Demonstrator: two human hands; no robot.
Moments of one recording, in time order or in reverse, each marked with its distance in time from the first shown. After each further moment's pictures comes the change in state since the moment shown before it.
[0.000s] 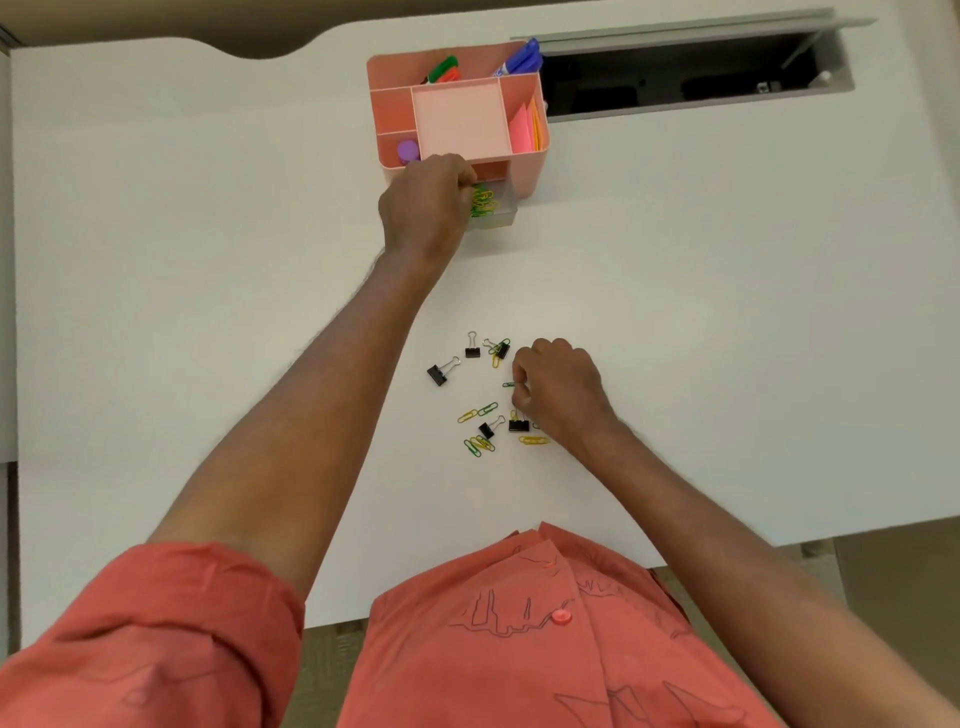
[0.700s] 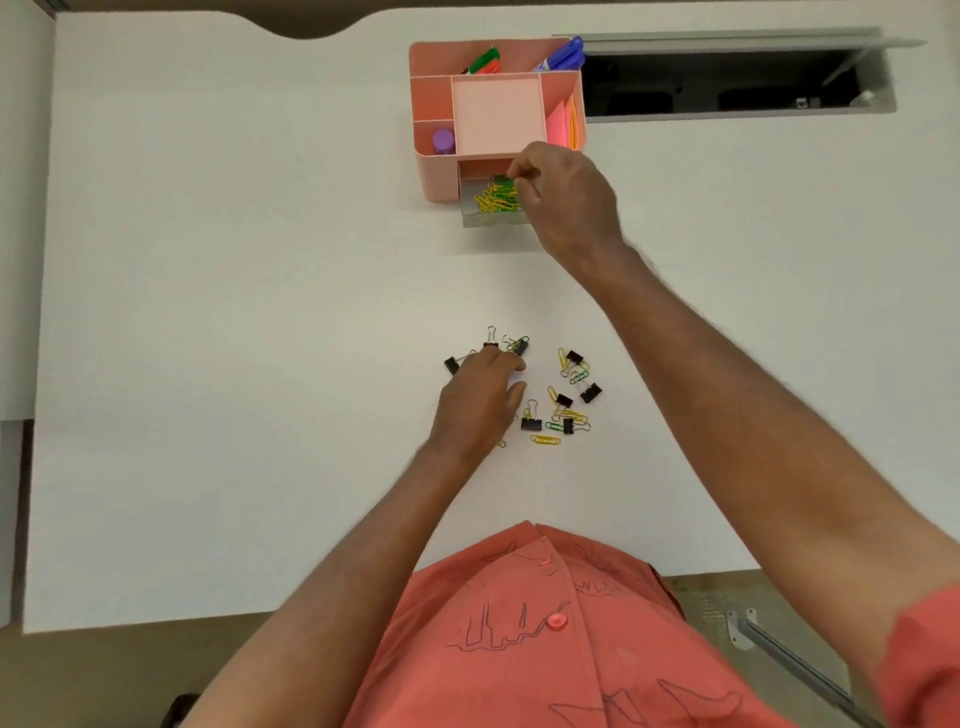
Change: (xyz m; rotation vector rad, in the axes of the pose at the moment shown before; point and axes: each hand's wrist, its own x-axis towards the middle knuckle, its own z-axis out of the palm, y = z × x) left_hand -0.190 -0.027 0.074 -0.188 -0.282 0.083; right_hand 0.135 -0.022 -0.119 0.277 0.390 -0.051
